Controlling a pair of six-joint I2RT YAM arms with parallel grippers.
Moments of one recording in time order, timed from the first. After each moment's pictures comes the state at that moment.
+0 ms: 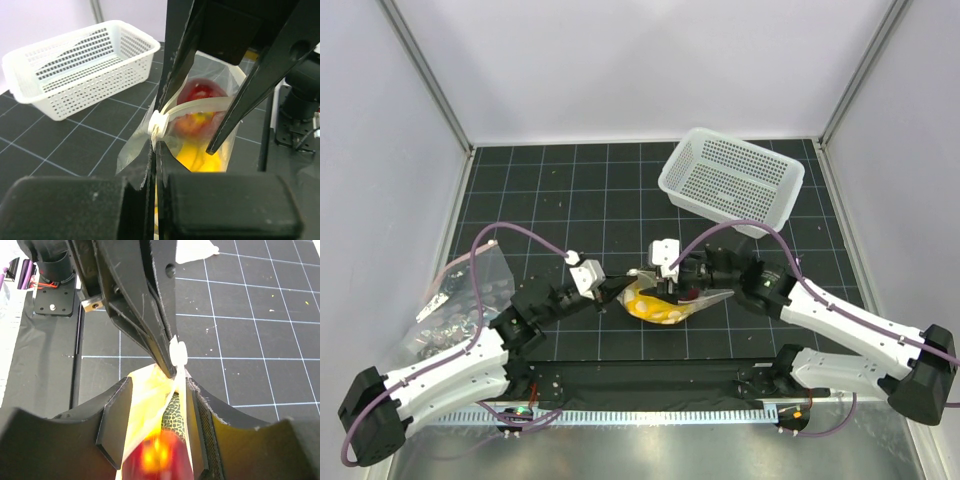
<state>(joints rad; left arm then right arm) -0.86 0.74 0.33 0.50 0.25 0.04 0.91 1.06 0.89 -0.17 -0.48 -0.40</state>
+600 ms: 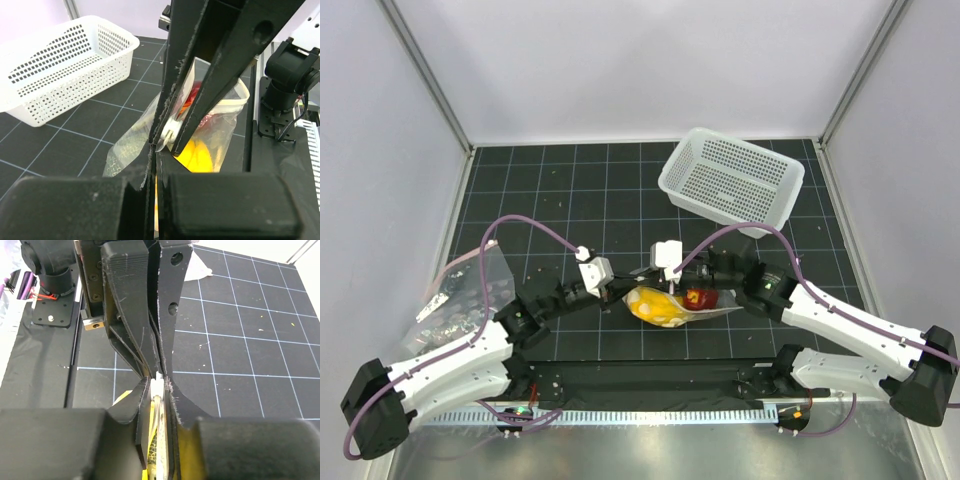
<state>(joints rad) -0.86 0.81 0.40 0.46 0.36 0.04 0.92 1.03 0.84 -0.08 -0.50 -0.41</state>
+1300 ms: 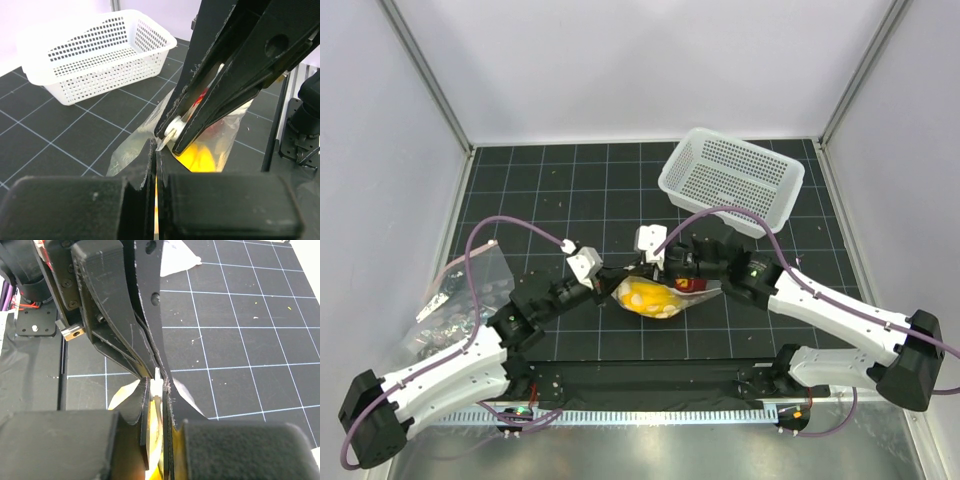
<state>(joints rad) -0.84 0.75 0.39 0.41 0.18 -0.03 0.93 1.15 0.96 -0.13 -0.41 -0.37</state>
